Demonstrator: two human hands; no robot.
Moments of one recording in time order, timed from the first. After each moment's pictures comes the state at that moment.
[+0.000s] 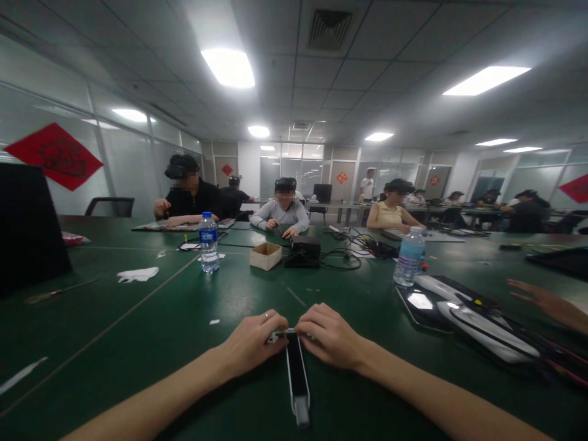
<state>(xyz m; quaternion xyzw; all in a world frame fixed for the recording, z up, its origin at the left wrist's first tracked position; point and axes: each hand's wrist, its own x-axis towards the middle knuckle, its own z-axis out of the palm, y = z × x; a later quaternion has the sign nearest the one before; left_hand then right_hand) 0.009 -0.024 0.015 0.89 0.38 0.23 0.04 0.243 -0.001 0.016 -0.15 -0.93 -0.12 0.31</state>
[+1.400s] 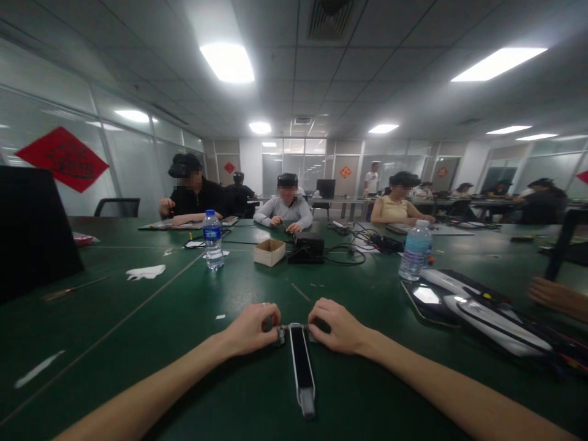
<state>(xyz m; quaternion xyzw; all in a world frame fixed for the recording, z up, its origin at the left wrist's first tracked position) -0.003 -0.011 0.024 0.87 0.45 0.18 0.13 0.252 0.014 0.006 -0.29 -0.92 0.03 0.25</state>
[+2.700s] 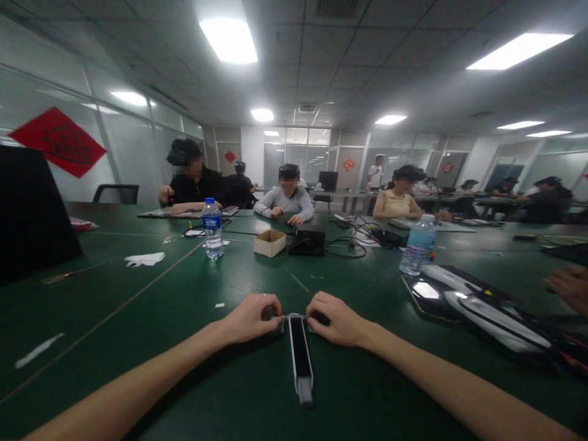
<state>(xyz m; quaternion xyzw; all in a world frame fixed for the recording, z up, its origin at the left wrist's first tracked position) -0.004 -0.007 0.022 0.86 0.44 0.19 0.17 0.253 0.015 0.007 -0.28 -0.93 0.08 0.24</state>
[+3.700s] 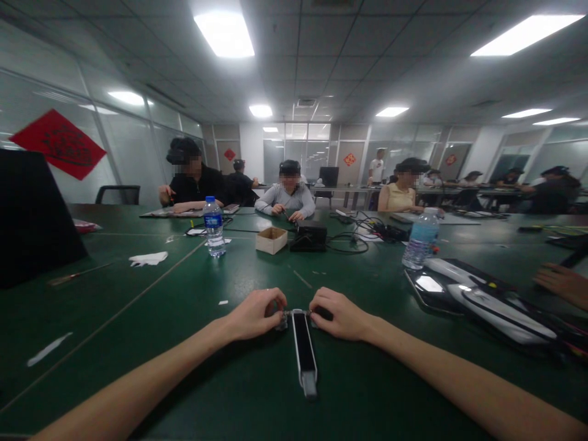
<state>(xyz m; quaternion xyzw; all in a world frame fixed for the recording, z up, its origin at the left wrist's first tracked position) -0.004 -0.009 0.023 0.87 0.42 0.21 0.17 0.253 0.017 0.005 -0.27 -0.93 0.08 0.23</state>
